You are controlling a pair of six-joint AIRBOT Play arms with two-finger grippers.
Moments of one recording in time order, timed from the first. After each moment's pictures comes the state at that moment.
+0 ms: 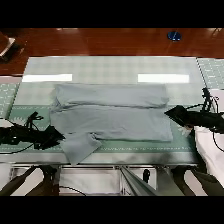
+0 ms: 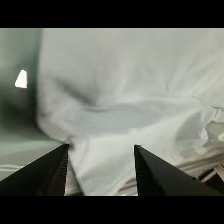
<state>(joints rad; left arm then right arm) 0.44 -1.06 0.39 0.99 -1.29 -1.32 -0.32 -0.85 0.51 -0.81 1.03 1.37</state>
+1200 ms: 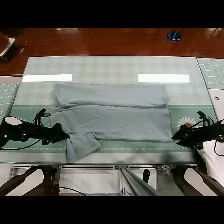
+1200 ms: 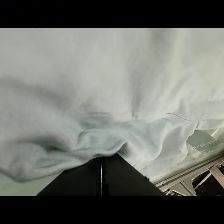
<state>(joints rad) 0.34 -1.13 0.38 0.89 -1.17 -1.25 -0.54 -1.04 0.47 -1.15 1.34 1.44</state>
